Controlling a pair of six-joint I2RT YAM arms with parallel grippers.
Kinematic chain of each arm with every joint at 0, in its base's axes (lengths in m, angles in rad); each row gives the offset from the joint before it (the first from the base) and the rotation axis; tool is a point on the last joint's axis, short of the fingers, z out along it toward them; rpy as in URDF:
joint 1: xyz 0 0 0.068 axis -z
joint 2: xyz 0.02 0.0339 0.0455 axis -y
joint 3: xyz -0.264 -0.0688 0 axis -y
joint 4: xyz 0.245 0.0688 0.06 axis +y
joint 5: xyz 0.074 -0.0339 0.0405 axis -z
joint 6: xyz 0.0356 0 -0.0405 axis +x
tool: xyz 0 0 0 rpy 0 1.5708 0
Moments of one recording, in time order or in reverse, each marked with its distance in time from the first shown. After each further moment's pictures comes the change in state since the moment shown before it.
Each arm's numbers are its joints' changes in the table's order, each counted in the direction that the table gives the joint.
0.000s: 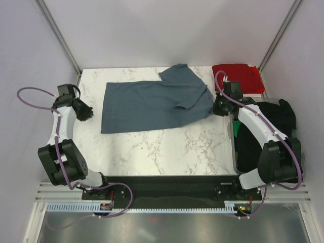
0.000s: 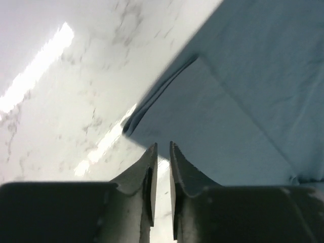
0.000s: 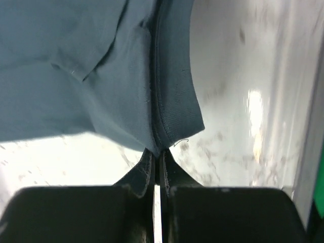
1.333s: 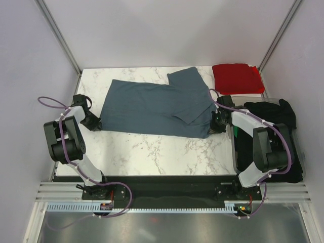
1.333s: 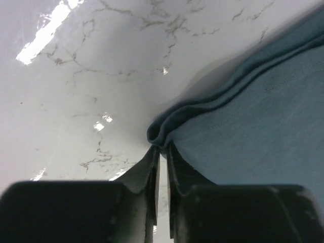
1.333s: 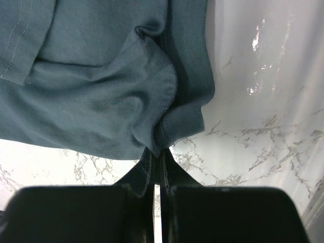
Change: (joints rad) left arm 0.024 -0.248 -0.185 -0.136 -0.036 -0.034; right arm 0.000 -0.114 -0.253 -0.011 -0.065 -0.022
